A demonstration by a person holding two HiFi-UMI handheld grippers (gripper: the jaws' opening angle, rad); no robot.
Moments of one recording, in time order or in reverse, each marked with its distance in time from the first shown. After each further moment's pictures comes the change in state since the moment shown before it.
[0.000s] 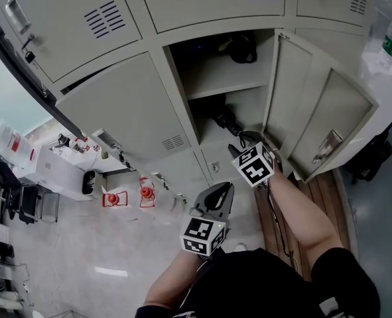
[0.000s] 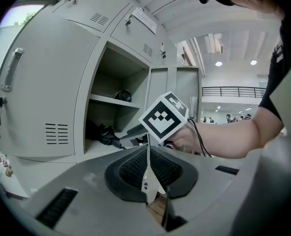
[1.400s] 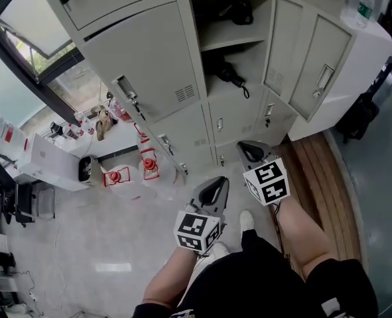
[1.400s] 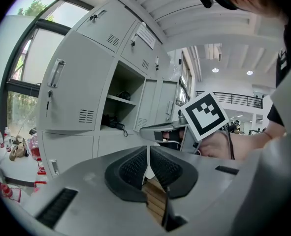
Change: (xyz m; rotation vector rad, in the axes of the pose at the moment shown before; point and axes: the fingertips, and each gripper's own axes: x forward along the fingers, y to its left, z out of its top) left arm -0.182 -0.020 -0.055 -0.060 0.024 -0.087; right arm -0.148 0.185 -0.006 0.273 -0.166 -0.071
